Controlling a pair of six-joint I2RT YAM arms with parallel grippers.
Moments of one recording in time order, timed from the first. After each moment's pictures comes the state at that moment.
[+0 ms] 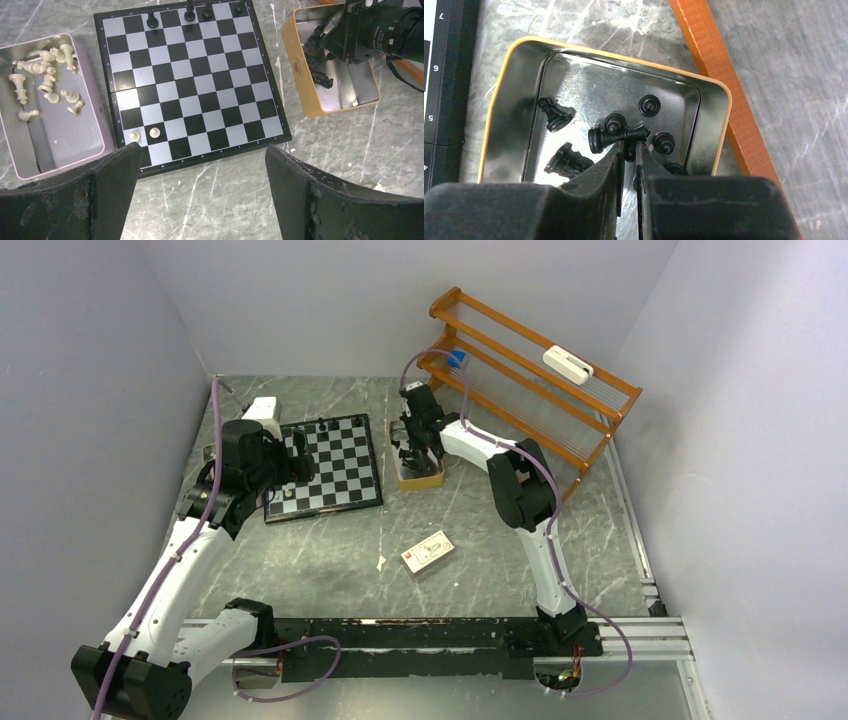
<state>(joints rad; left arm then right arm) -0.25 0.96 0.95 -0.50 -0.12 -0.22 0.56 2.31 1.79 -0.27 0.15 0.06</state>
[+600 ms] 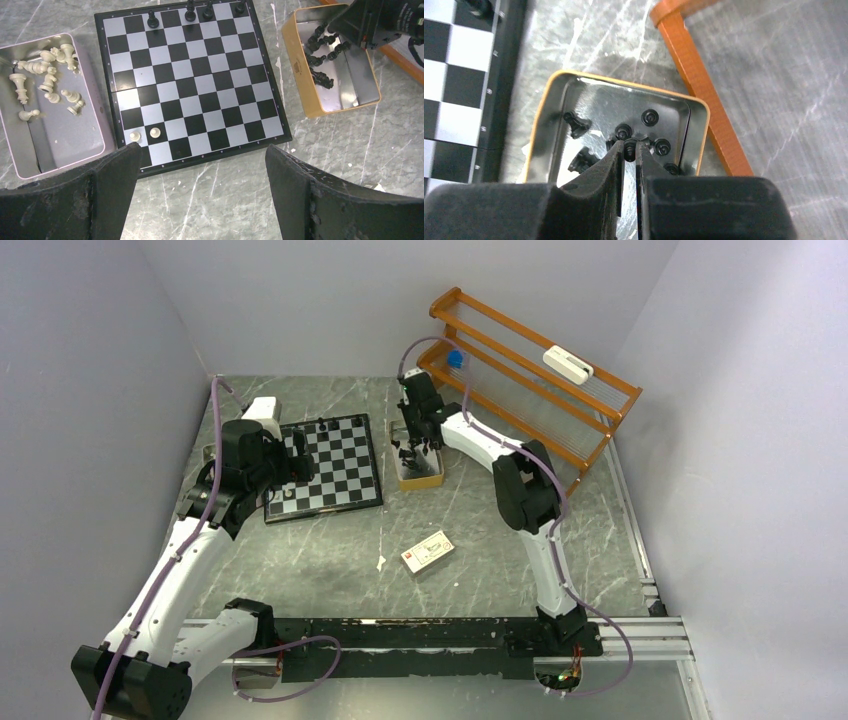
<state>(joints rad) -0.24 0.96 0.95 -0.50 -0.12 -0.22 0.57 2.28 1.85 -0.33 0.16 0.06</state>
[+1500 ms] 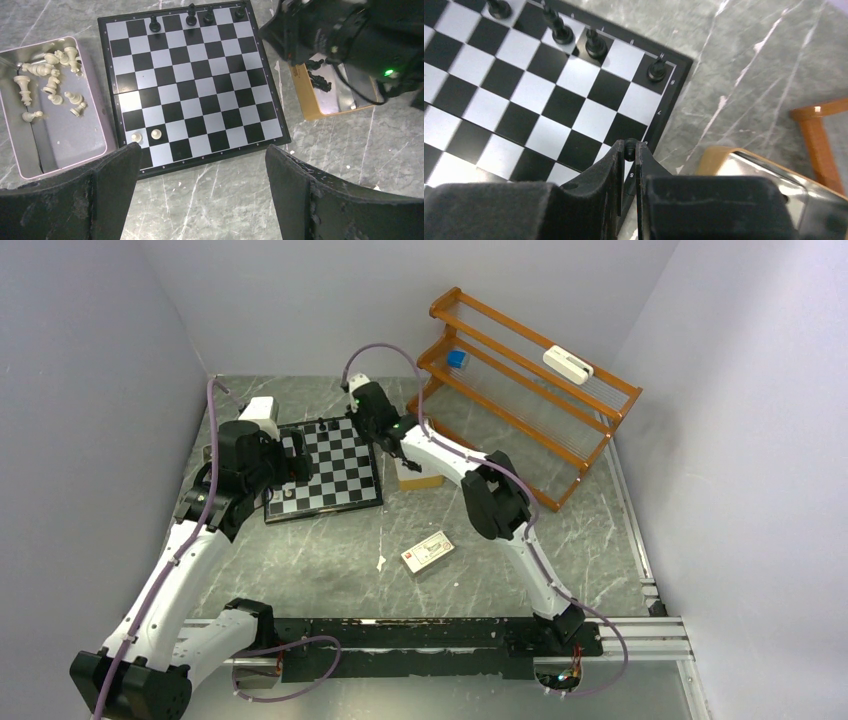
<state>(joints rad) -0.24 0.94 0.95 -0.50 -0.12 -0.22 0.75 2.41 2.09 -0.24 0.14 0.03</state>
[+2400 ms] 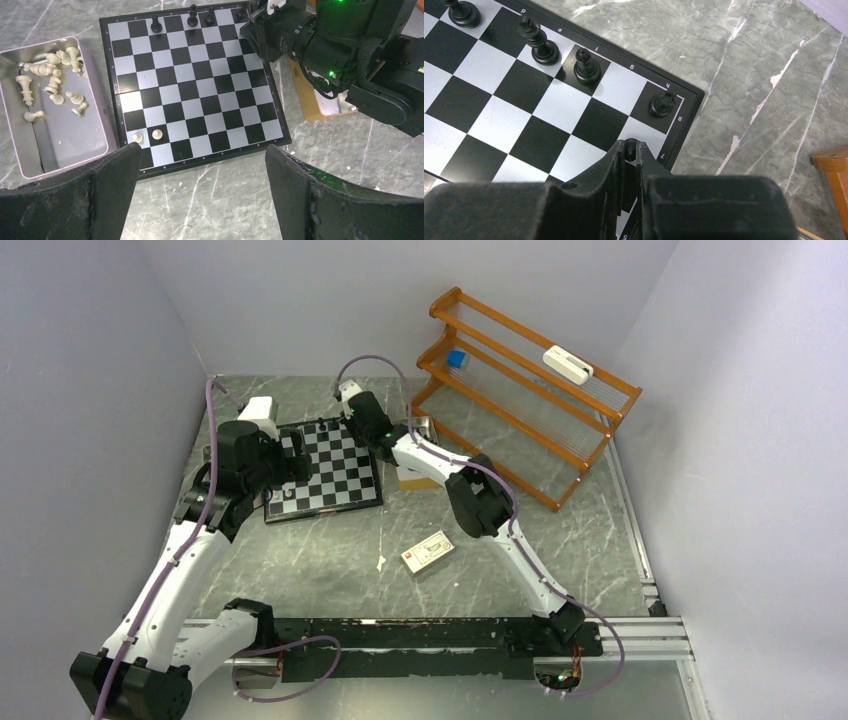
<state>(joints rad) -0.24 0.94 0.95 -0.50 -0.12 -0.22 0.75 2.61 2.21 -0.11 0.15 -0.07</state>
